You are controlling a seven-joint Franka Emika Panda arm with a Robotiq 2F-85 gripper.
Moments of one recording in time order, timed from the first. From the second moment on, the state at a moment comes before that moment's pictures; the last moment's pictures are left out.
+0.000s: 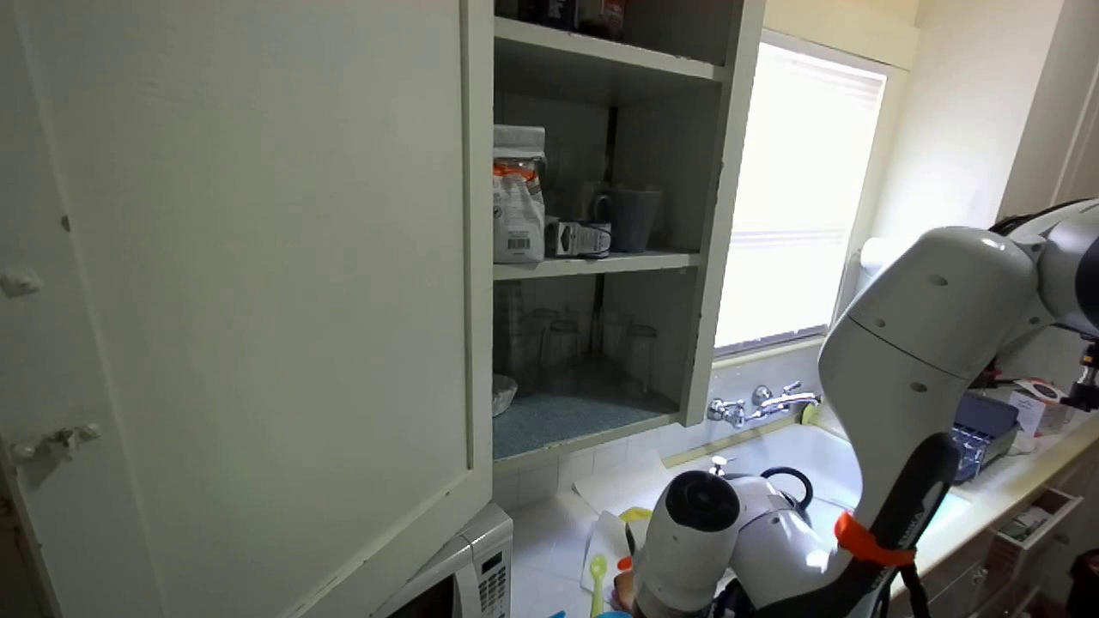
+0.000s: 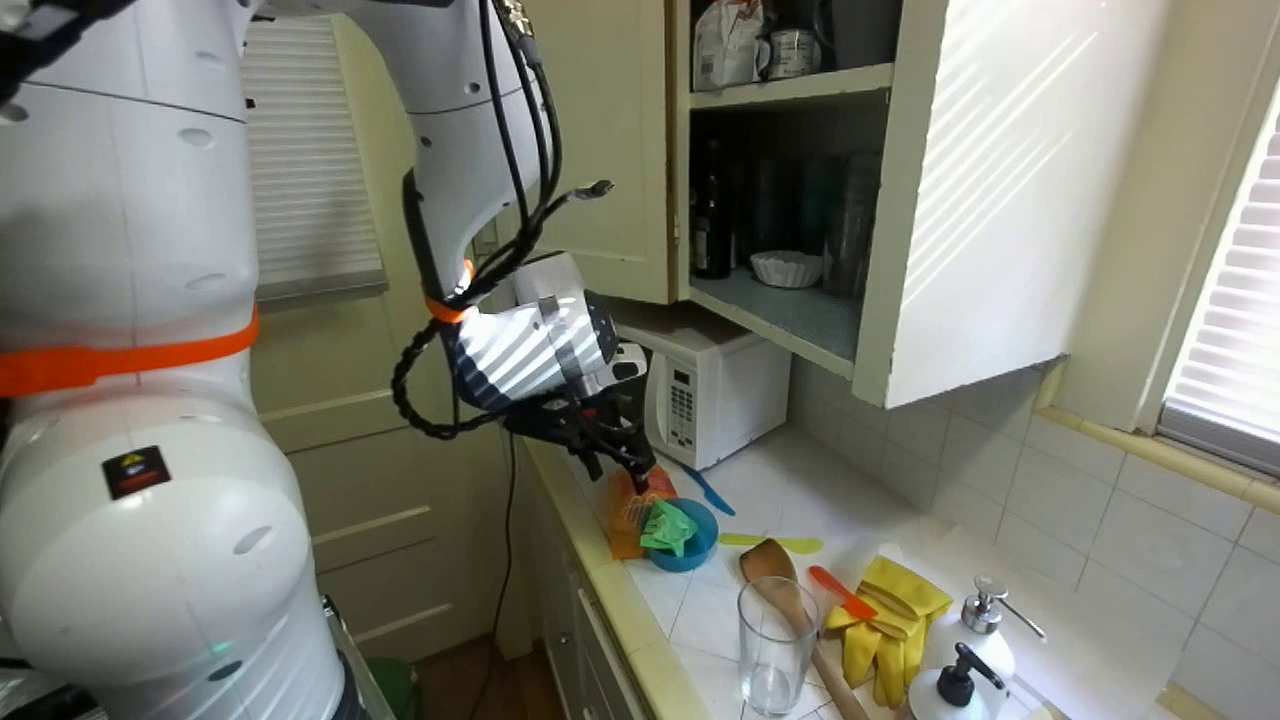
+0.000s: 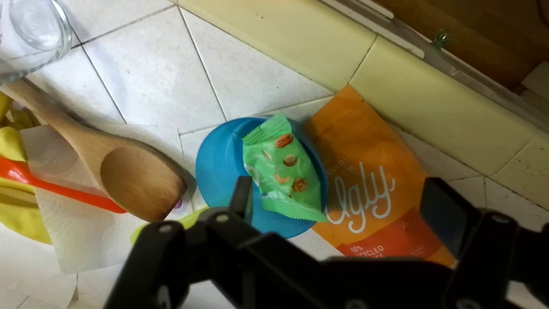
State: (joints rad) arm 0.02 0.16 0.22 -2.60 -0.85 2.82 0.90
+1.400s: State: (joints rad) arm 0.08 0.35 0.11 -2.45 -1.07 2.82 1.21
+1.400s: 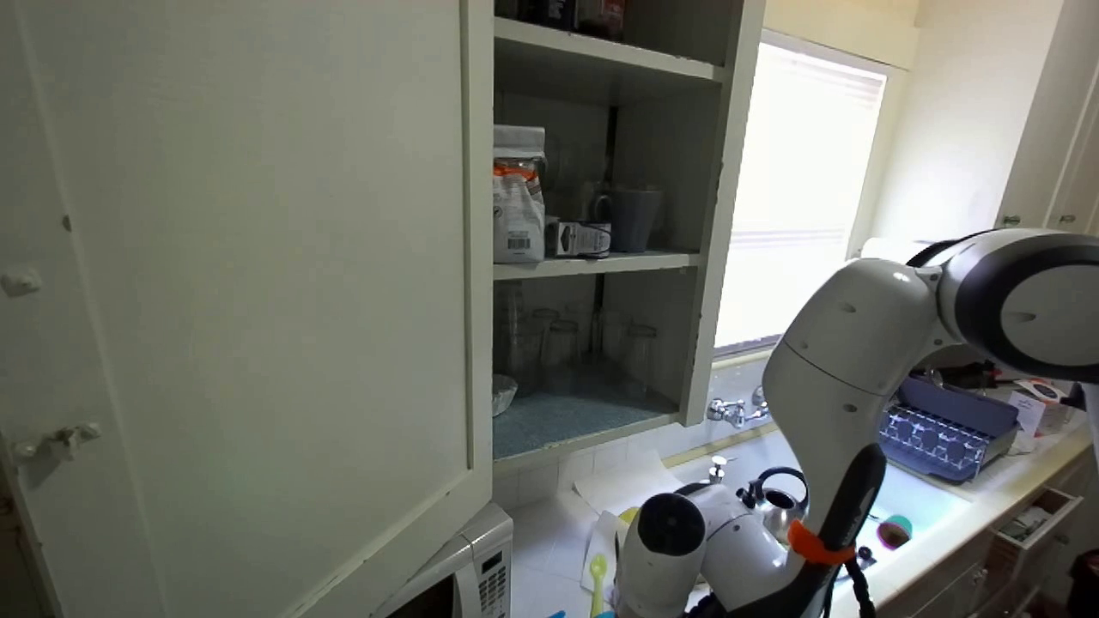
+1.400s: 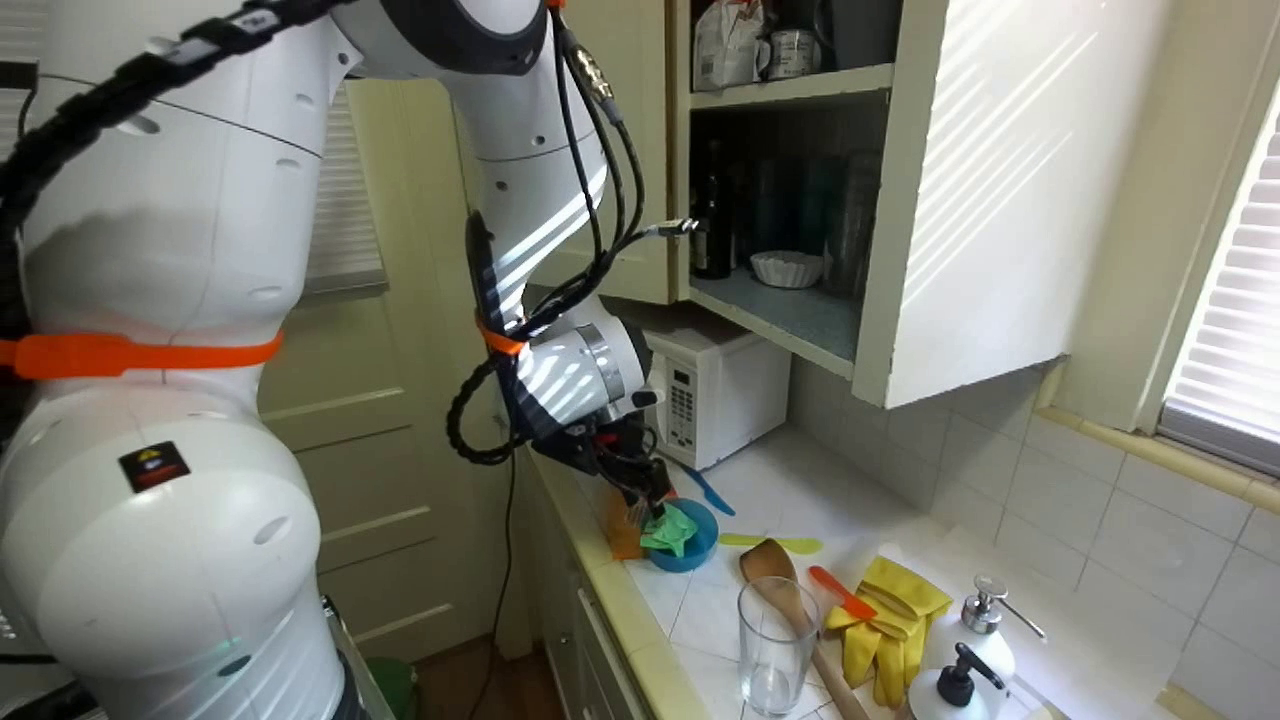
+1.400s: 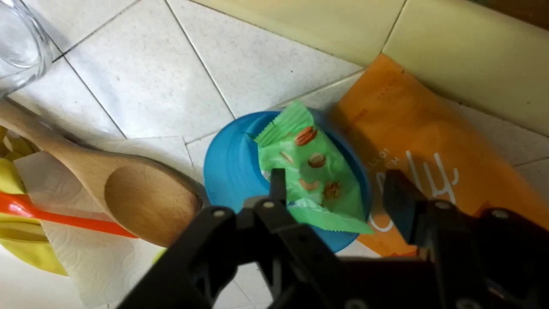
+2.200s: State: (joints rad) arm 0.15 0.44 0.04 -2.34 -1.25 2.82 1.39
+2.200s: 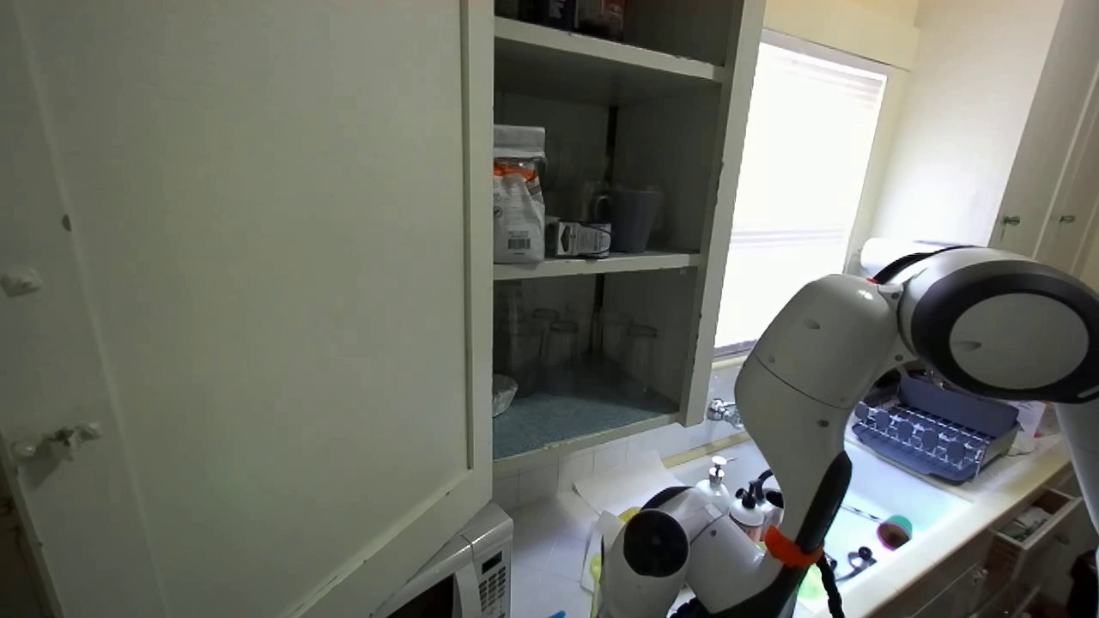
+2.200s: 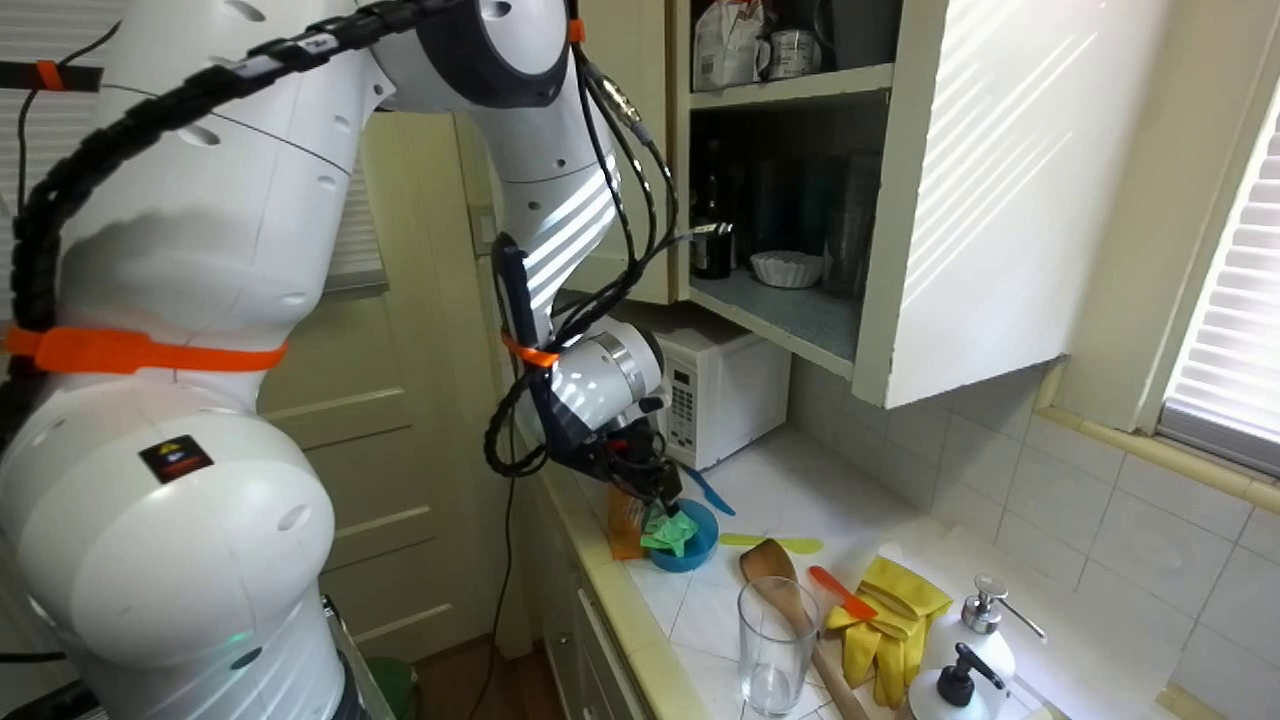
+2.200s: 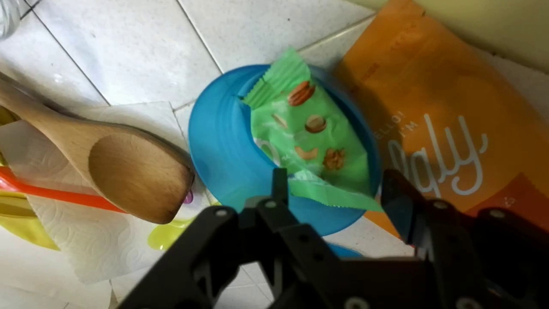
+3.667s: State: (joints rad) arm 0.17 0.43 0.01 -2.31 -1.30 2.78 1.47
